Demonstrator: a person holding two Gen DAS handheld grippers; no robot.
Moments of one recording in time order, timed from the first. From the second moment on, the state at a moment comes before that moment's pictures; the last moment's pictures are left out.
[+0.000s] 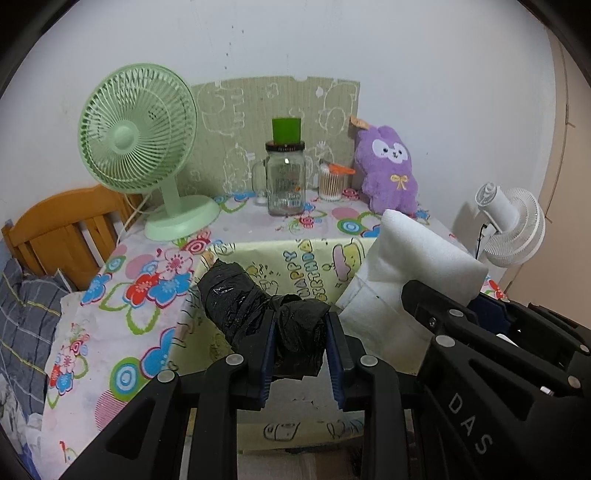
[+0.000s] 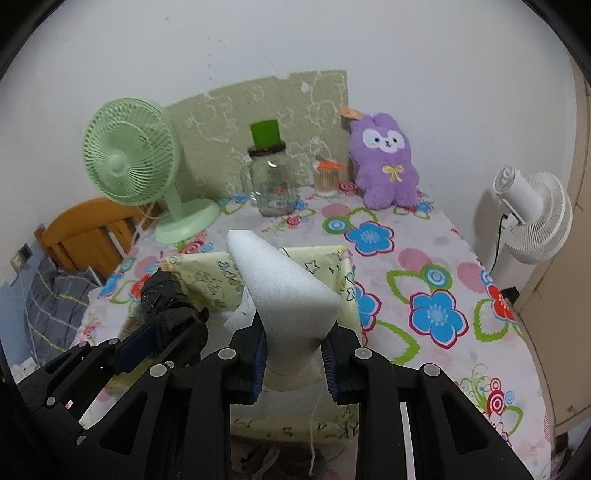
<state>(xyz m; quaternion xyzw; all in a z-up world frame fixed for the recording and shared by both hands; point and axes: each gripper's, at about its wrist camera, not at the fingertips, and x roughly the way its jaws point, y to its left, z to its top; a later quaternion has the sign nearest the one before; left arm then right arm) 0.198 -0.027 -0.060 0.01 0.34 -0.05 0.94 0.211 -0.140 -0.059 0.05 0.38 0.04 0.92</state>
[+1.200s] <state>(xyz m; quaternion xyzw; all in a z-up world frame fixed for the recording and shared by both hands) 0.215 -0.021 -0.067 -0.01 0.37 -0.05 0.93 0.236 -0.132 -0.071 0.05 0.37 0.09 0.92</state>
